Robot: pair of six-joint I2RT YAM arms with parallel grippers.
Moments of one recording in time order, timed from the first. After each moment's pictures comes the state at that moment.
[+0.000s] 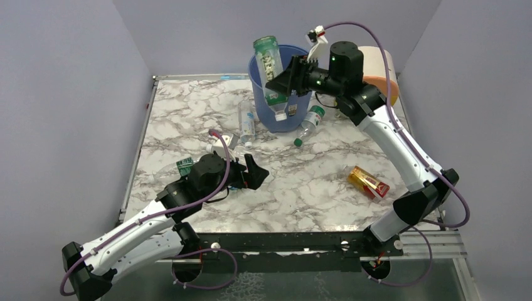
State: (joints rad) left arm -0.88 0.73 0.67 -0.32 -0.12 -0.63; right arm 0.58 1.57 1.77 -0.38 -0.41 0.47
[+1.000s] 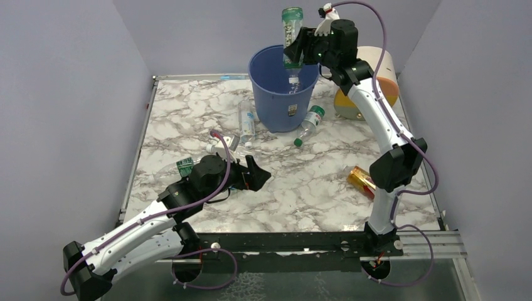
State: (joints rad) left arm -0.88 0.73 0.64 -0.28 -0.07 -0.66; right arm 0.39 1.94 2.11 -0.34 -0.21 0.32
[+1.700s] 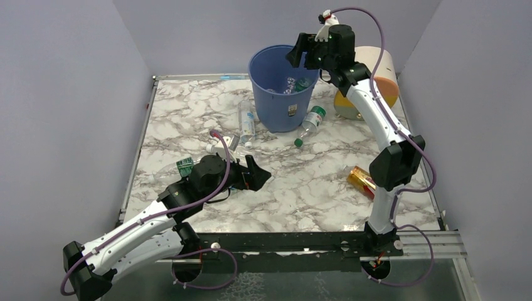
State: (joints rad) left arm -0.88 0.73 0.64 -0.28 -0.07 -0.67; right arm 0.36 1.95 2.06 -0.34 -0.16 0.30
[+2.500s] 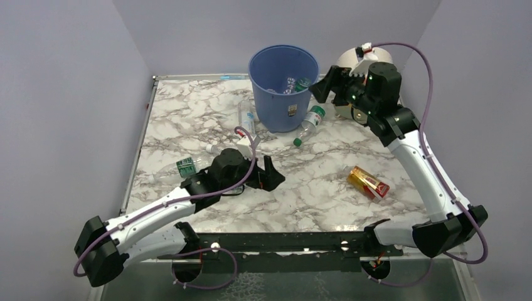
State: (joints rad) left arm -0.88 0.93 0.64 -0.12 0.08 -0.63; right arm 0.36 1.31 1.49 -0.37 -0.15 0.37
